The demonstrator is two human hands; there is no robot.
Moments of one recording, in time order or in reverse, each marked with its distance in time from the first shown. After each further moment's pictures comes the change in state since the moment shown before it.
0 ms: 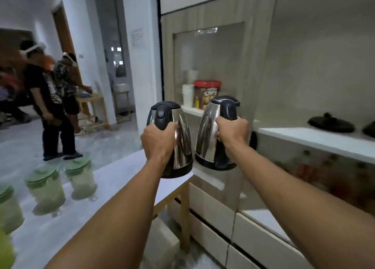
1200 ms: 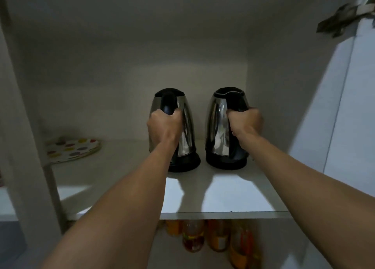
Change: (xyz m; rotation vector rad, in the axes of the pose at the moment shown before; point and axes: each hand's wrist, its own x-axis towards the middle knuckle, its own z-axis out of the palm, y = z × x) left_hand -0.105 0.226 0.545 -0.343 -0.601 0.176; right_hand 0.354 -0.005 -0.416 -0.294 0.806 -0.088
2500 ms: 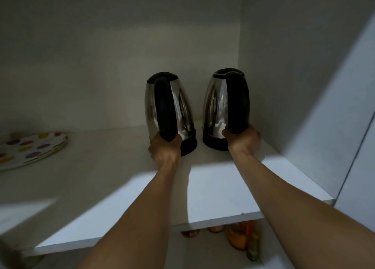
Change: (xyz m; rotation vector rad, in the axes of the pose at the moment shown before) left_hand -0.002 -0.120 0.065 0.108 -0.174 -0.214; right_hand 0.018 0.132 0.047 -0.203 0.147 0.160
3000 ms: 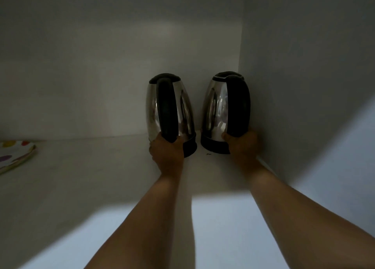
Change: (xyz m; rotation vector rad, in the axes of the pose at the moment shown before) left_hand 0.046 0.011 0.099 -0.055 0.072 0.022; right_hand 0.095 0.011 0.034 0.048 -0.084 -0.045
